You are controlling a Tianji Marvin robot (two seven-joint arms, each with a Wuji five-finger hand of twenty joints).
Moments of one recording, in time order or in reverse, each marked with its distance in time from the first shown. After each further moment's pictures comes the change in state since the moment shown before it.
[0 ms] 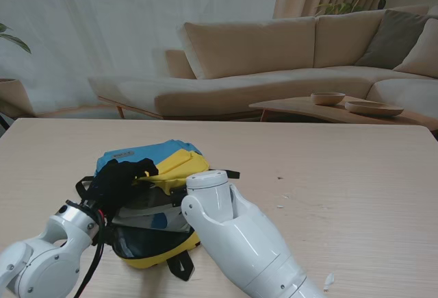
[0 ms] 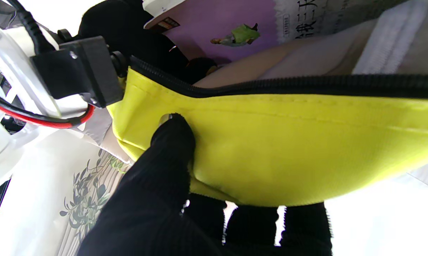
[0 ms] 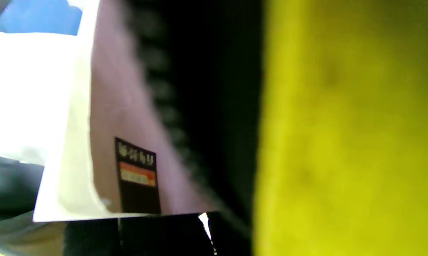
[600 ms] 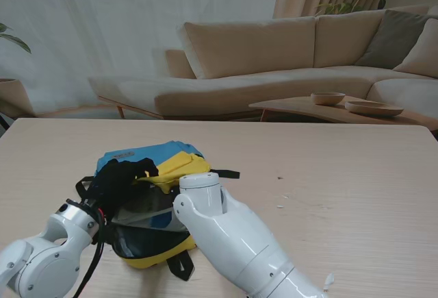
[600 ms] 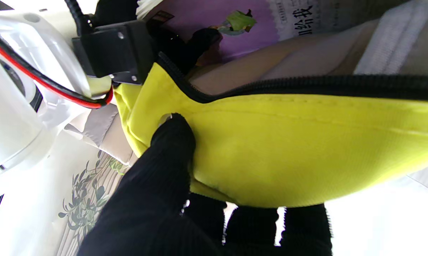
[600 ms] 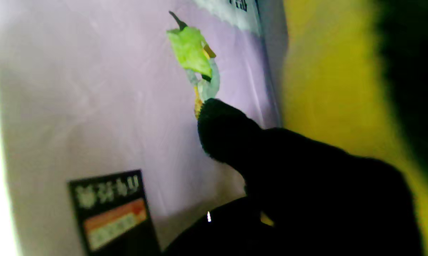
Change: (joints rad) left arm -0.010 0.001 0.000 0.009 -0.006 -0.002 -0.010; right arm 0.062 -0.036 -0.042 0.154 0.095 -0.113 -0.180; left_hand 0.000 0.000 -0.001 0.000 0.000 0.000 0.000 0.000 0.000 0.000 0.000 0.000 0.000 0.000 -0.001 0.000 0.000 0.000 0.000 0.000; right_hand 0.203 -0.150 0.052 -0.119 0.424 -0.083 0.331 0.134 0.626 -0.019 0.063 -0.059 0.533 0.018 0.224 -0.037 0.533 0.061 0.194 -0.214
